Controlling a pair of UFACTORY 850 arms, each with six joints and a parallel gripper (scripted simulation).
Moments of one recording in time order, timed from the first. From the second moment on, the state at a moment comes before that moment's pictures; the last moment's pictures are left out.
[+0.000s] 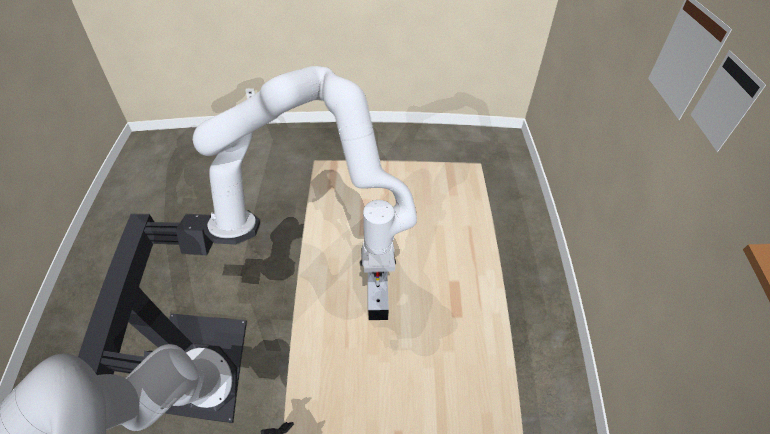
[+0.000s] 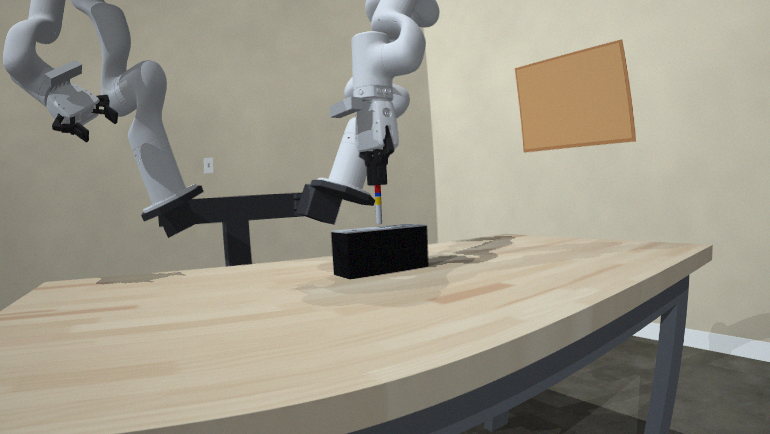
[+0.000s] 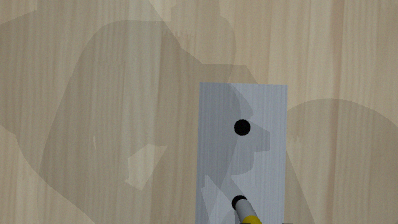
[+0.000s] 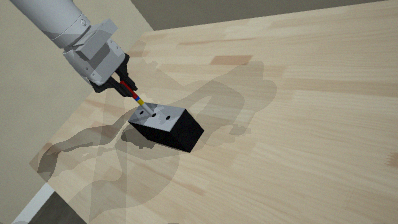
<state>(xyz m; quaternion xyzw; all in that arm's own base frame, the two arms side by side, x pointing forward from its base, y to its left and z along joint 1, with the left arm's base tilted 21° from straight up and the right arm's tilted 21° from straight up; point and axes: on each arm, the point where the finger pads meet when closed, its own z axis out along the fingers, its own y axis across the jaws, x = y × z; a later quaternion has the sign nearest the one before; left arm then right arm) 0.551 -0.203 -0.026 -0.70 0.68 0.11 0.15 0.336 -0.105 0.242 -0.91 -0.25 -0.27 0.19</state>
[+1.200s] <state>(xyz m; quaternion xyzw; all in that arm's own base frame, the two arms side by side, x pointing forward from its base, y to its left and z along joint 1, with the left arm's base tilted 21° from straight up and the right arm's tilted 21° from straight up) 0.552 -0.202 -0.029 -0.70 0.68 0.11 0.15 0.336 -0.105 0.242 -0.91 -0.25 -0.27 0.19</state>
